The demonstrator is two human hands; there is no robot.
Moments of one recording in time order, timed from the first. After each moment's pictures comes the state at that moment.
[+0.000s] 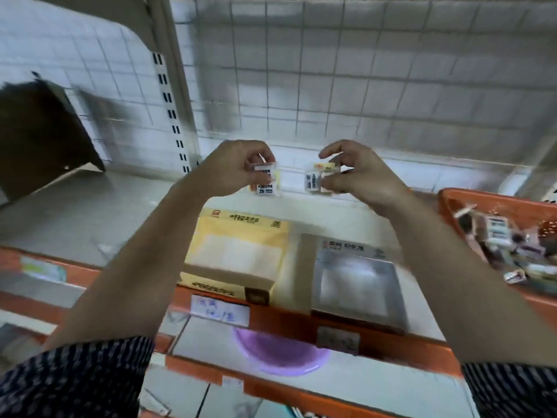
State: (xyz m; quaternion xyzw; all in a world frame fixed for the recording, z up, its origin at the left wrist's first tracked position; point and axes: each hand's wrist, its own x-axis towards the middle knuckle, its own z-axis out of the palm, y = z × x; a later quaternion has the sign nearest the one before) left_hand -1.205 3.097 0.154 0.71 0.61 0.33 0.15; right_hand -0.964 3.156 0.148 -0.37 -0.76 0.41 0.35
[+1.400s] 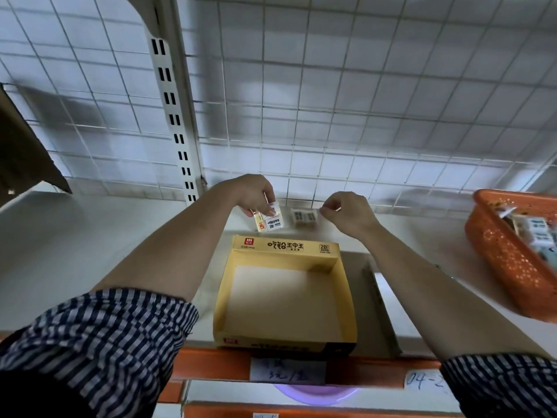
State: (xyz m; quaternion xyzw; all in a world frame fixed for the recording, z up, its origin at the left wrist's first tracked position) left_hand -1.300 3.217 0.089 0.70 0.64 0.08 0.32; right_hand -1.069 3.219 0.051 -0.62 -0.73 0.19 0.21
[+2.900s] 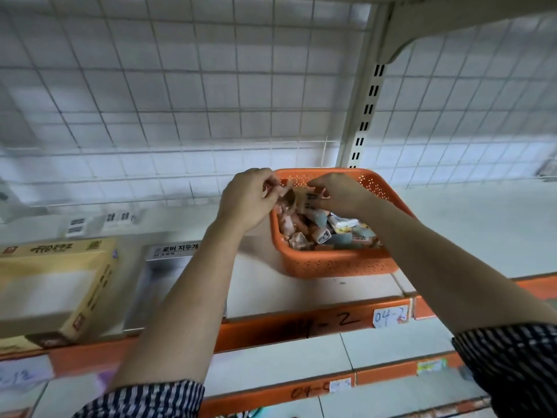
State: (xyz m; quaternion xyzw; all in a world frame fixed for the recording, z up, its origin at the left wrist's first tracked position) left_hand -0.909 3.164 0.094 0.76 0.53 0.37 0.09; right_hand -0.706 3.181 0.117 -0.59 -0.80 0.06 0.07
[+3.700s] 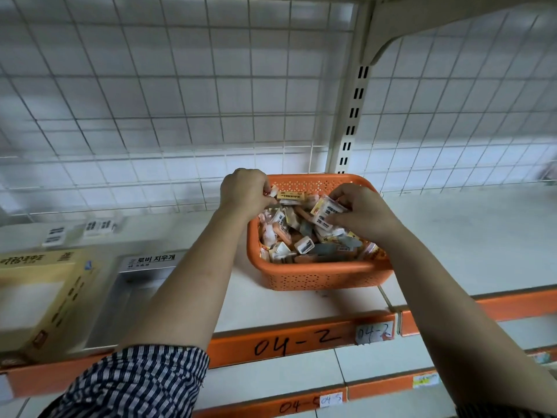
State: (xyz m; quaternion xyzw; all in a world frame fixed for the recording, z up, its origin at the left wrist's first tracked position) left_hand -0.868 3.204 0.103 0.75 0.63 0.22 -0.03; right_hand -0.649 3.151 0.106 -0.61 -0.71 0.20 0.28
